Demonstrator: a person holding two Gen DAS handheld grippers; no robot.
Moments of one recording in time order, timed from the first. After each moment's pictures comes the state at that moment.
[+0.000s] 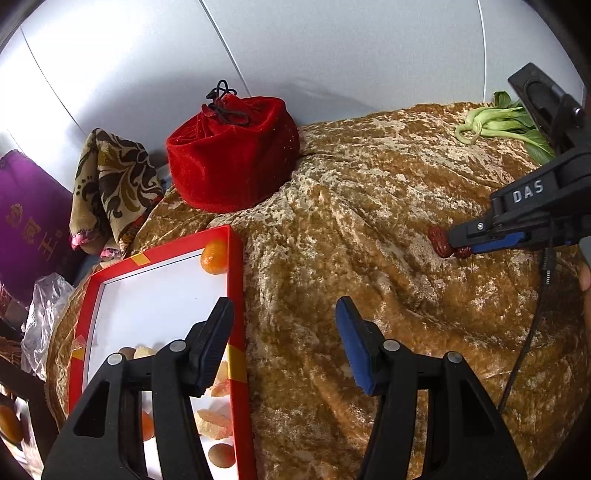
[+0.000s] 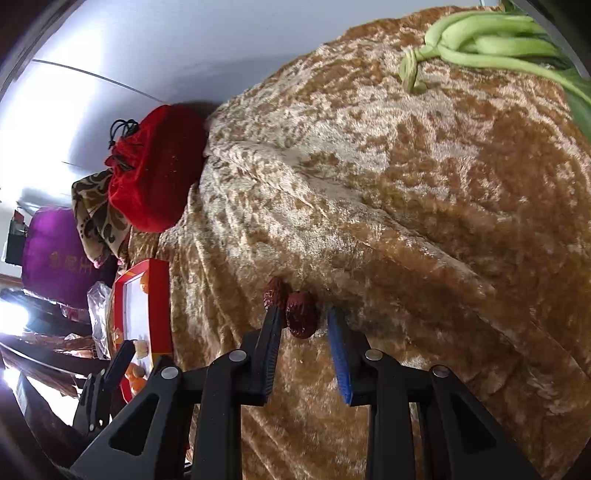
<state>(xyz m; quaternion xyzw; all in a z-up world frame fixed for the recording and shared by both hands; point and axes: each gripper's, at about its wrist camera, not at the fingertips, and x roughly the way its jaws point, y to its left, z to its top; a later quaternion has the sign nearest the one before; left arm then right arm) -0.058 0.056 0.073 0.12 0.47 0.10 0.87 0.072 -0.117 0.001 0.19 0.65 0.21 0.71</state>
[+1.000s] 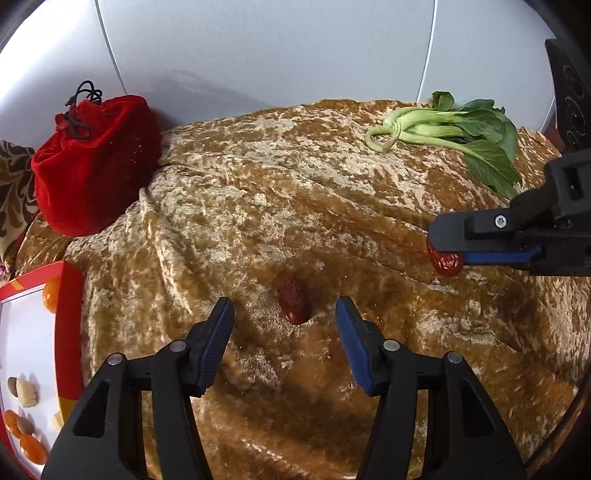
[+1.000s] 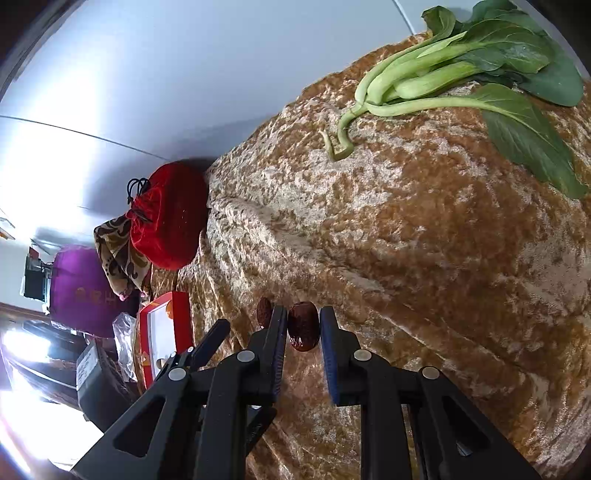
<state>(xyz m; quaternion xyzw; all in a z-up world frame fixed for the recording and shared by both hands) 0.005 -0.023 0.032 0.03 0.50 -0.03 0.87 0.080 -0.188 0.045 0.25 0.62 0.20 0.72</state>
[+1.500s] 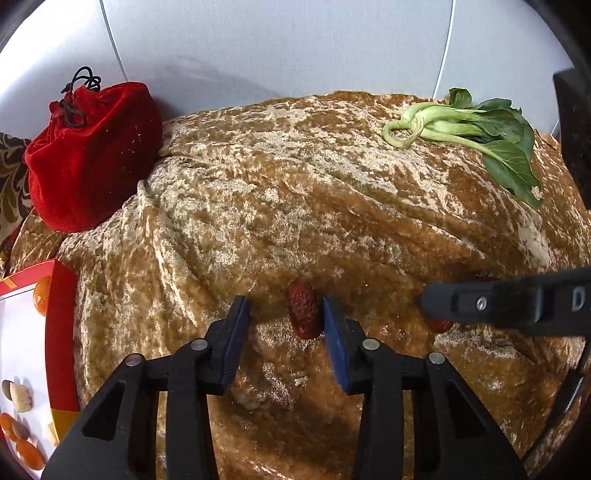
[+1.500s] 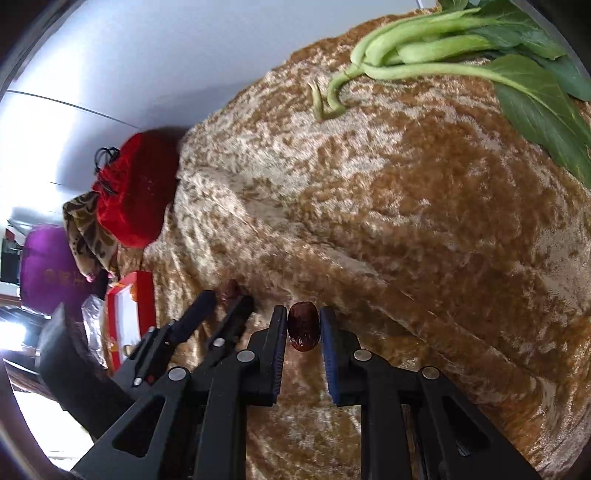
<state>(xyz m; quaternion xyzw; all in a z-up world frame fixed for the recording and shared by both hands) 0.017 -0.014 0.019 0.03 0.51 -0.02 0.86 0.074 -0.166 0.017 0.18 0.66 0.17 0.70</state>
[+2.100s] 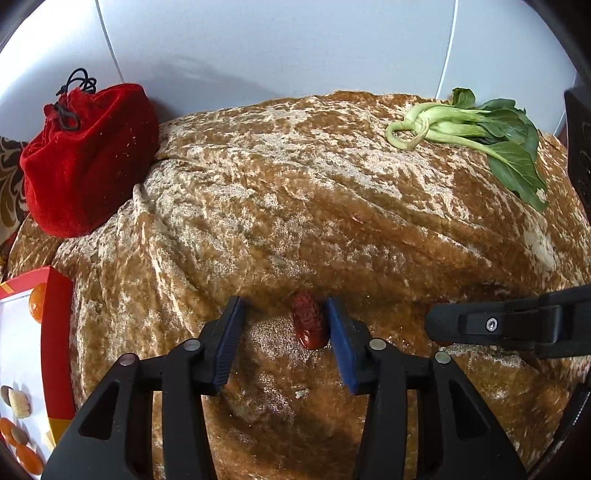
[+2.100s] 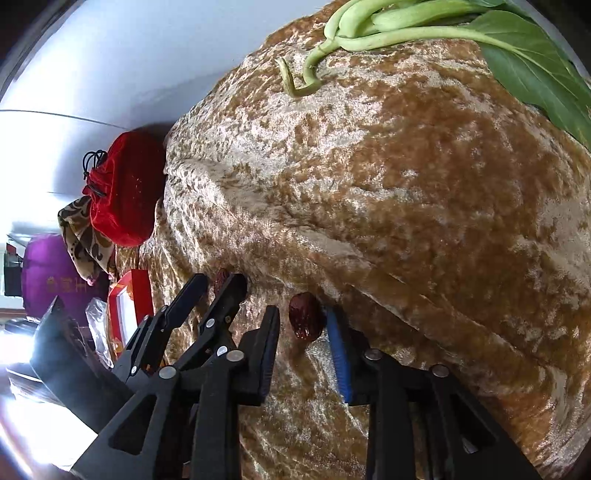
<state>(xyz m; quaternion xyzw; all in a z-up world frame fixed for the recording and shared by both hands) 0.023 -0.016 0.016 0.03 0.50 -0.02 0.86 0.071 -0.178 0.006 0.21 0.67 0.16 0.69</state>
